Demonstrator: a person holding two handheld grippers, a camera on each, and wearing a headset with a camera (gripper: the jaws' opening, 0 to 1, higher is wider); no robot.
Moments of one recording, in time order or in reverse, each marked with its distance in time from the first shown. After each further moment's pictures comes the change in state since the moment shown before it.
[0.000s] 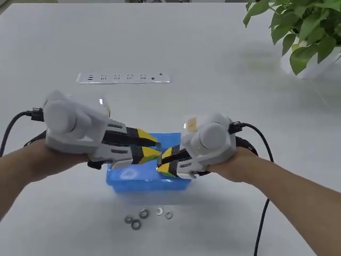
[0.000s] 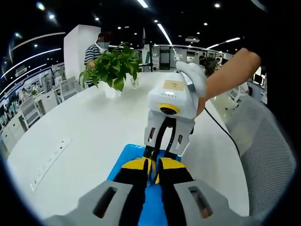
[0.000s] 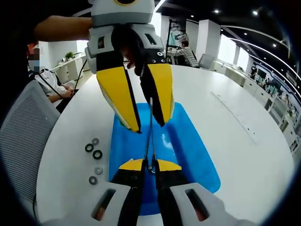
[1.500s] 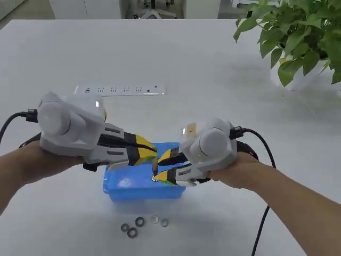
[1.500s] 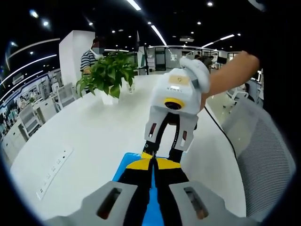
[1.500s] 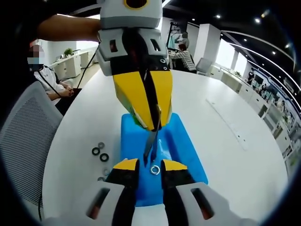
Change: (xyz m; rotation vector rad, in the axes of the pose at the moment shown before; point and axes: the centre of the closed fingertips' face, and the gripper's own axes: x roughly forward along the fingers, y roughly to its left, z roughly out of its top) left arm -0.015 -0.008 0.020 0.050 -0.013 -0.010; right arm -0.027 0.006 0.021 -0.034 -0.001 -0.059
